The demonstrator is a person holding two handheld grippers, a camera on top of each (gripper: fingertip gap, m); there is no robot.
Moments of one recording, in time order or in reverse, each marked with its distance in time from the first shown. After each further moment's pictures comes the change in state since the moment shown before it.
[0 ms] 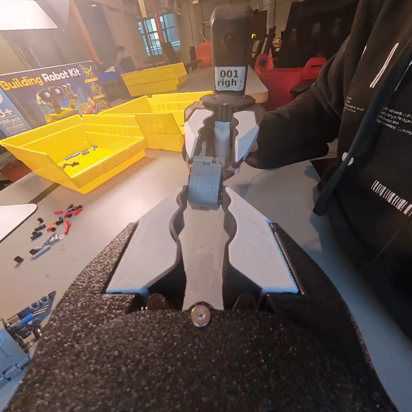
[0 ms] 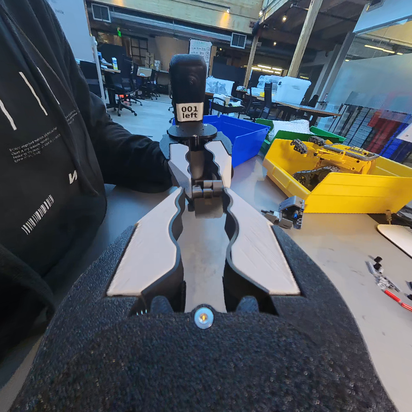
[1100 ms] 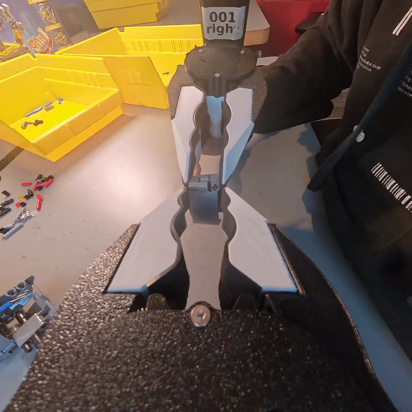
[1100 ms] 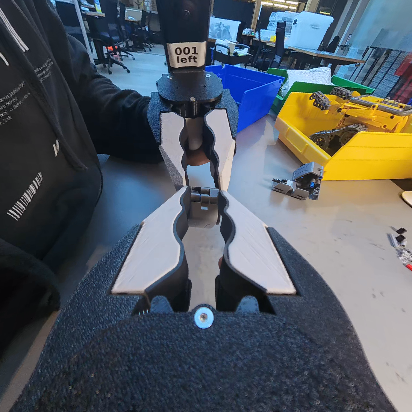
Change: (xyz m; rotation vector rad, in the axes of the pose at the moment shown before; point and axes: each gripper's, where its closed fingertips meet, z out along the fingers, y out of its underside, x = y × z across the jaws) left arm 0.012 0.029 0.009 -0.221 0.049 -0.024; right arm -0.006 0.038 0.012 -0.185 -0.007 0.034
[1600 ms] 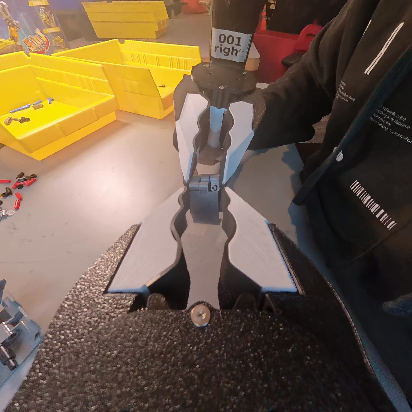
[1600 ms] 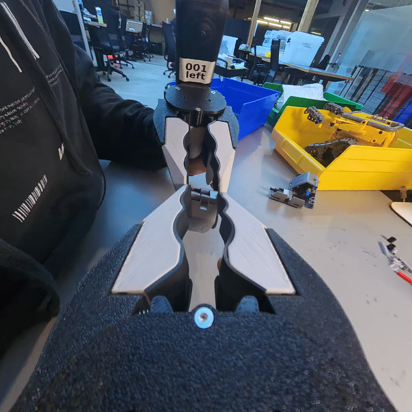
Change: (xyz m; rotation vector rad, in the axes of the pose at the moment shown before) left arm 0.004 -0.009 -0.003 0.072 0.040 -0.091; right arm -0.004 -0.008 -0.001 0.041 0.014 -0.030
